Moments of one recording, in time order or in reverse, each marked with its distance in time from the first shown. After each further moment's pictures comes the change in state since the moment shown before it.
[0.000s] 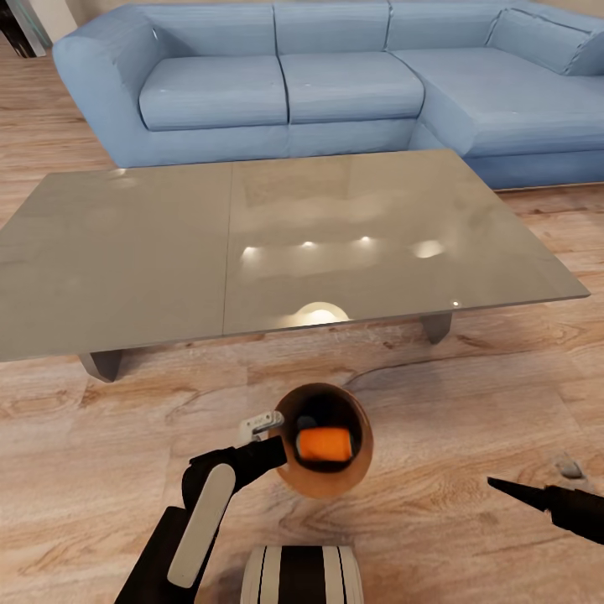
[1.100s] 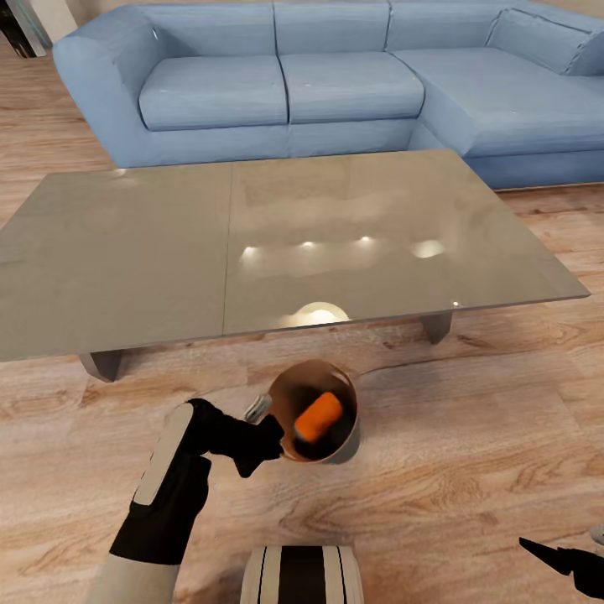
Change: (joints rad) left arm -0.193 0.000 0.095 0.014 1.108 -0.070 0.927; right arm 0.079 0.108 -0.142 0.181 0.325 -0.247 -0.092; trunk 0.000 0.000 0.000
